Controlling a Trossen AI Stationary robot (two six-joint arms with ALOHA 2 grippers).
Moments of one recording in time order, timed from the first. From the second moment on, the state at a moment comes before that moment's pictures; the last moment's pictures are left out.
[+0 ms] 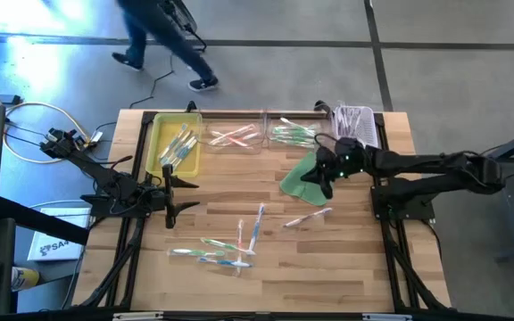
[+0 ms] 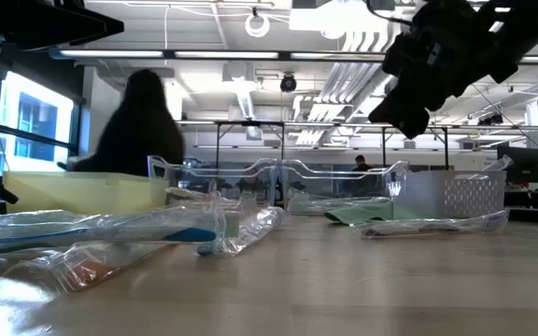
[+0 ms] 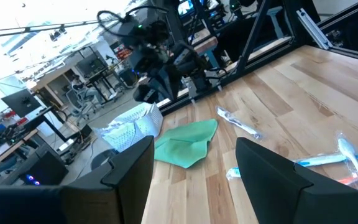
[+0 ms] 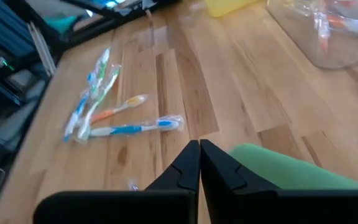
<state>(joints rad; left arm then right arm) -0.56 0.42 0.23 0.21 -0.65 0.49 -0.28 1.05 0.48 0.06 -0.33 0.22</state>
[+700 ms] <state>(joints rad) -0.56 0.42 0.23 0.21 -0.65 0.49 0.01 1.05 0.65 -0.39 0.13 0.10</state>
